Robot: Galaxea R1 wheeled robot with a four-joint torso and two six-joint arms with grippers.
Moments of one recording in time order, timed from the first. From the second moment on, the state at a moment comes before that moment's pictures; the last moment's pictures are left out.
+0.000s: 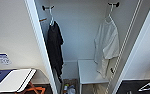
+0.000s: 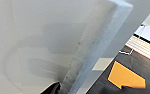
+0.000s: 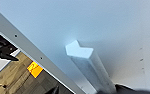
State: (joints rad) left arm 0.87 2.04 -1.00 0.65 0.15 -0.21; right arm -0.71 1.98 -1.03 -0.19 -0.18 0.04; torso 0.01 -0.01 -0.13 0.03
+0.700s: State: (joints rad) left arm 0.90 1.99 -0.99 0.65 0.11 -0.20; right arm -0.74 1.90 -1.01 -0.19 -0.16 0.00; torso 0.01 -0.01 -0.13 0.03
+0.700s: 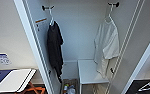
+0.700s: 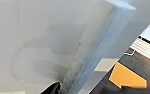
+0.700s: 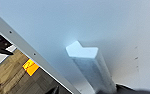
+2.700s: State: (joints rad) left arm 0.91 1.91 -0.99 0.64 -0.01 -0.18; right arm -0.80 1.83 -0.97 -0.17 -0.24 -0.01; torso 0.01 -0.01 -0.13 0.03
